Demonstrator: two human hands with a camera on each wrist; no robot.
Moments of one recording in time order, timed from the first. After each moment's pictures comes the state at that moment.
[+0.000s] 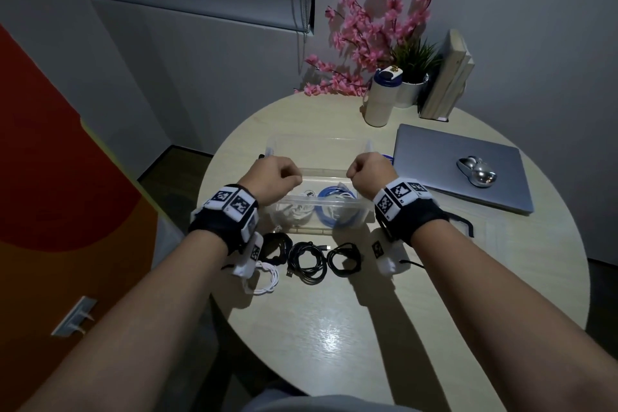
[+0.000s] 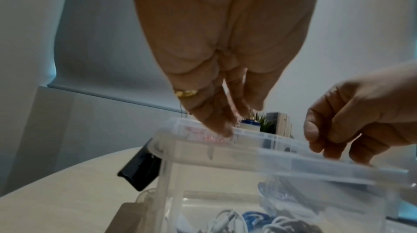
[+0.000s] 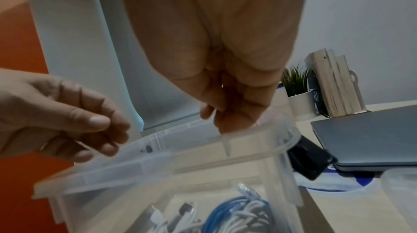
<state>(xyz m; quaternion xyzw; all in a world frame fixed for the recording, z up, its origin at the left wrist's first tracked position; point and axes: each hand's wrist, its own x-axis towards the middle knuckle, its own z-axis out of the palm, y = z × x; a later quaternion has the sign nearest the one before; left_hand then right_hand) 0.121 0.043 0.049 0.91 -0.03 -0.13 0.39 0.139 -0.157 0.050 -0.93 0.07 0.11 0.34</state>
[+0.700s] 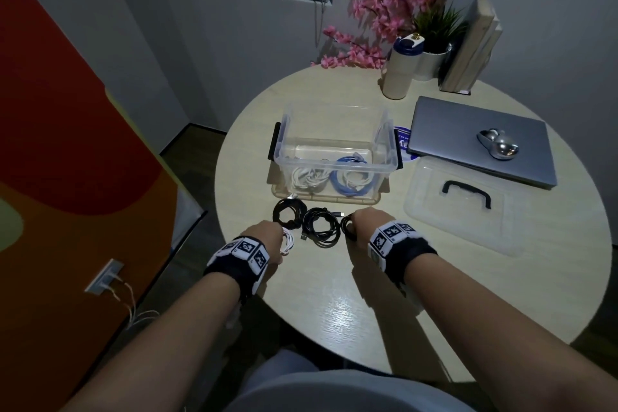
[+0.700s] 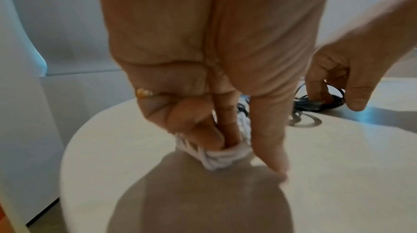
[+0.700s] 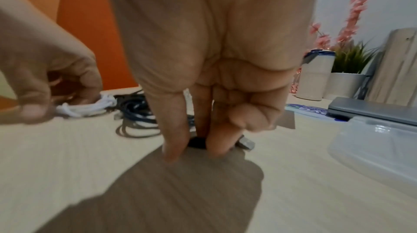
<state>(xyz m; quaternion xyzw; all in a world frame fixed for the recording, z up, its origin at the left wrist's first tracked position) 0.019 0.062 -0.057 0.95 -0.01 -0.33 0.01 0.065 -0.141 -0.060 -0.93 -0.08 0.36 -0.04</state>
